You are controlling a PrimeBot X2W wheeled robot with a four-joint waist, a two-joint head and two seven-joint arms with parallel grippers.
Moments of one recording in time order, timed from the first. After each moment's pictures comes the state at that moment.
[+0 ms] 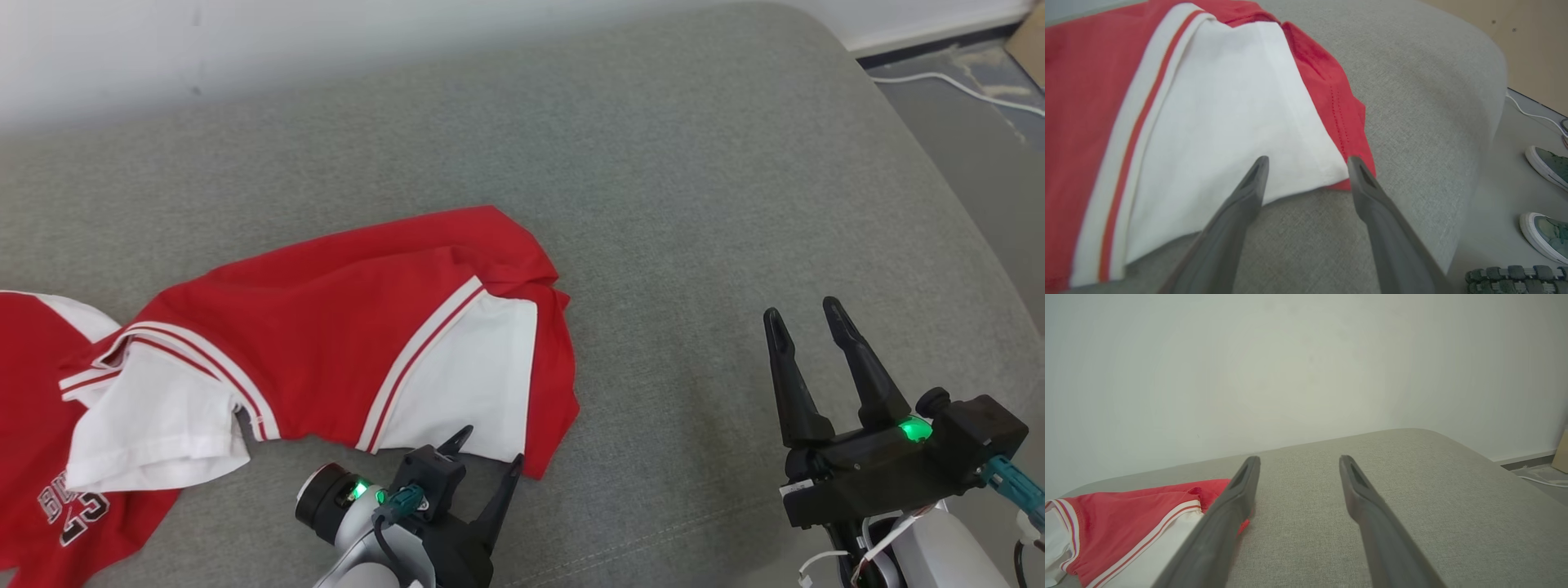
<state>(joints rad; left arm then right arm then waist) -0.35 0.09 -0.60 0.54 -0.29 -0.09 -0.10 -0.22 -0.16 0.22 0.11 0.38 0.12 -0.26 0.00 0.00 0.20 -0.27</state>
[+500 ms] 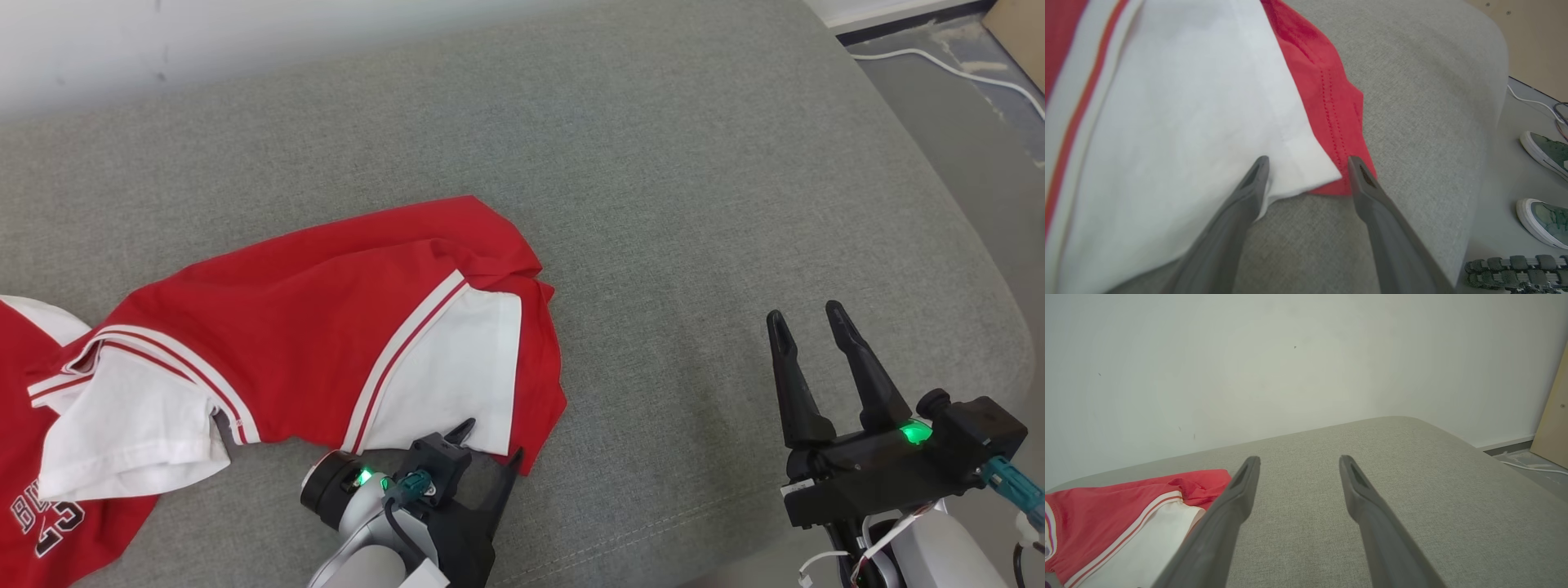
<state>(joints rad) -0.43 0.06 -0.62 0.69 -0.29 -0.10 -0.12 -0.22 -0.15 0.21 0.13 0.38 0.12 -0.26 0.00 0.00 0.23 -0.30</state>
